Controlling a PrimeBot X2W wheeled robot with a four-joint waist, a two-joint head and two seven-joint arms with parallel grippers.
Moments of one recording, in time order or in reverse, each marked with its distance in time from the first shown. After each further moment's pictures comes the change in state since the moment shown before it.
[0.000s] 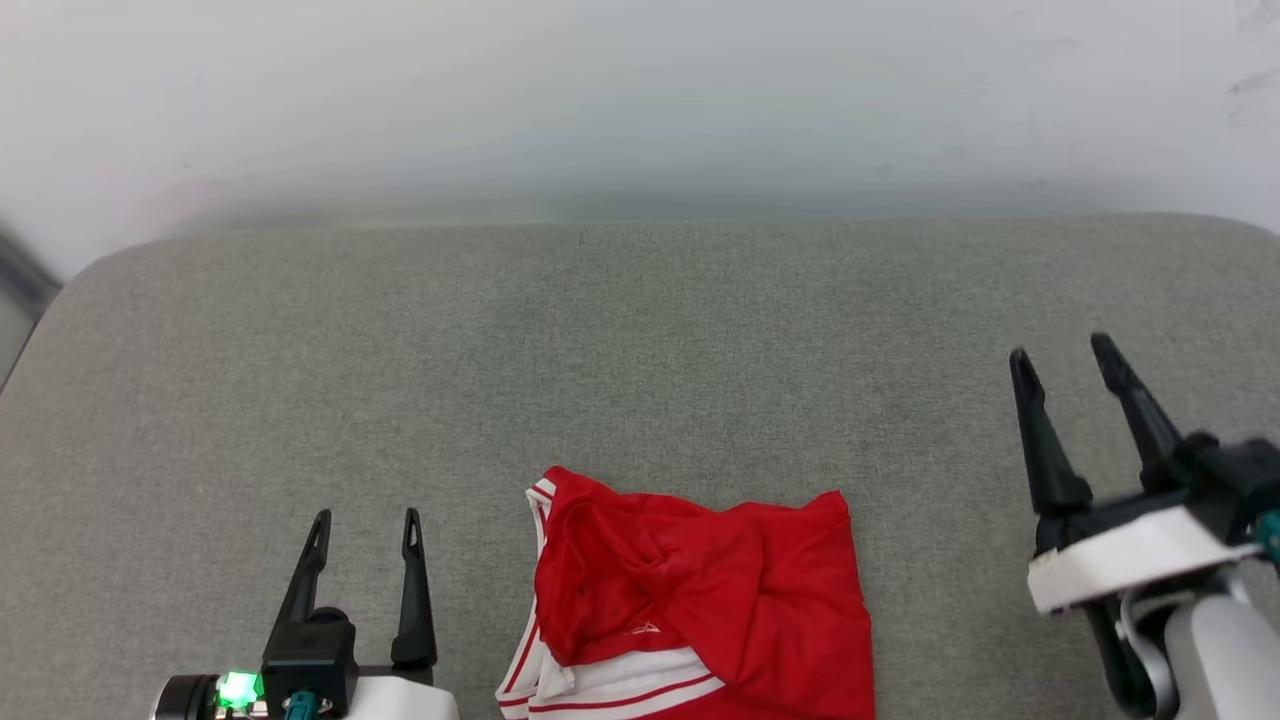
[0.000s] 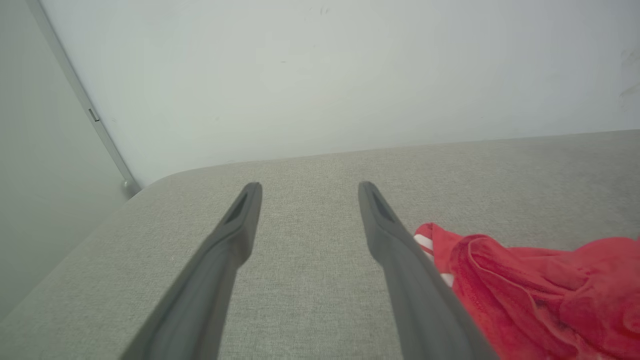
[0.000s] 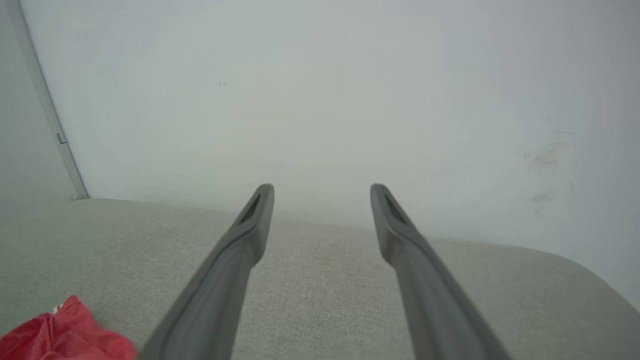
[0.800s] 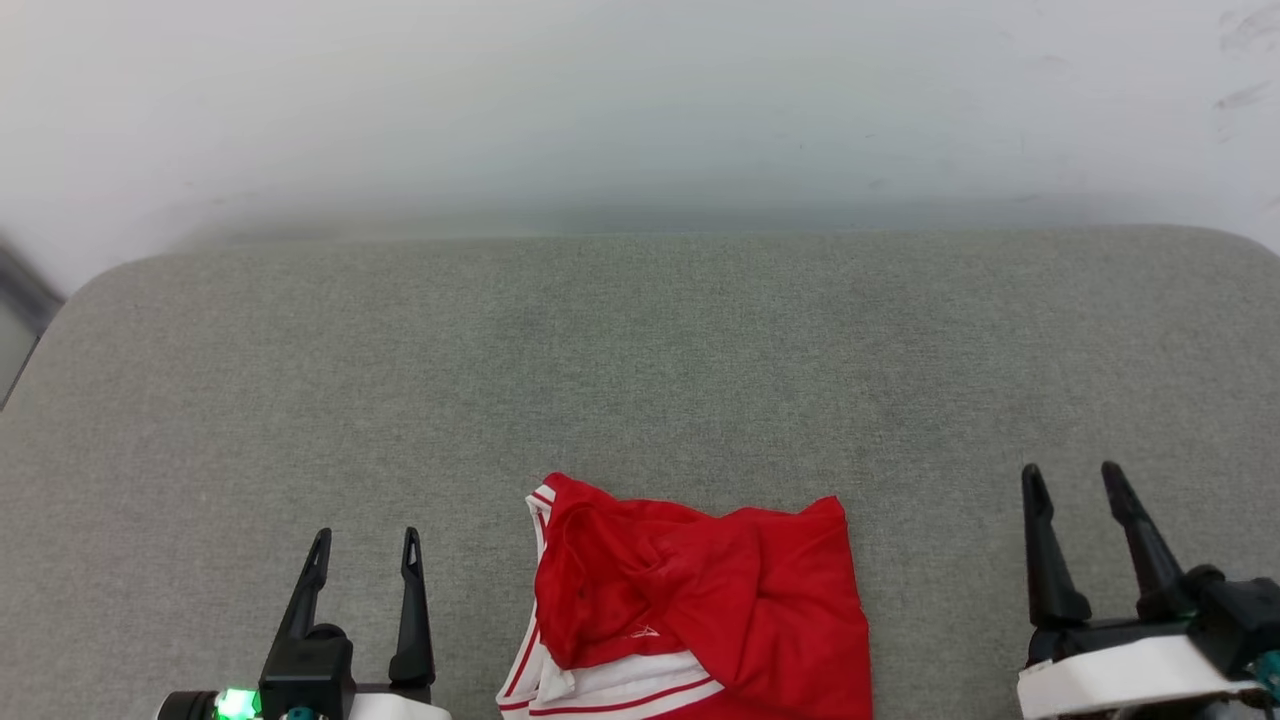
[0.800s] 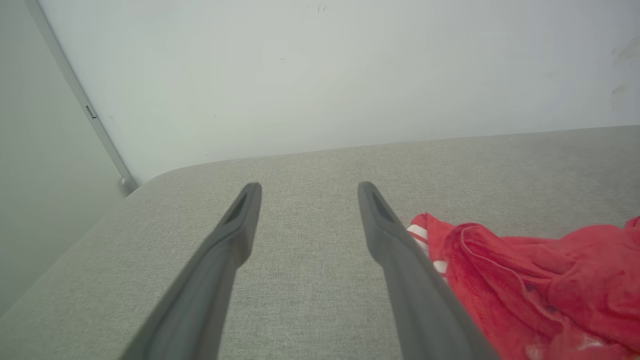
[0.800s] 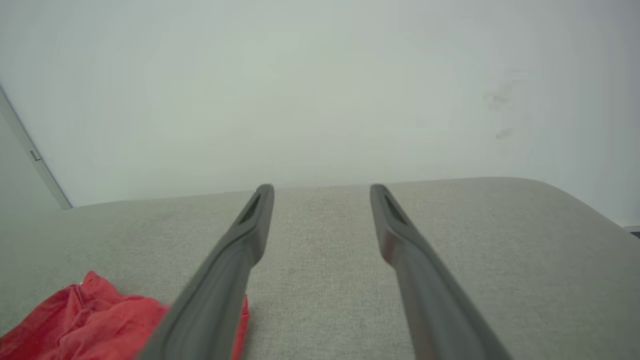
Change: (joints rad) left arm 0.034 -0.002 0.014 -0.004 -0.001 -0.022 0.000; right arm 0.288 0.188 -0.142 -0.143 -0.086 0.000 -0.007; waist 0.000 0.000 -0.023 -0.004
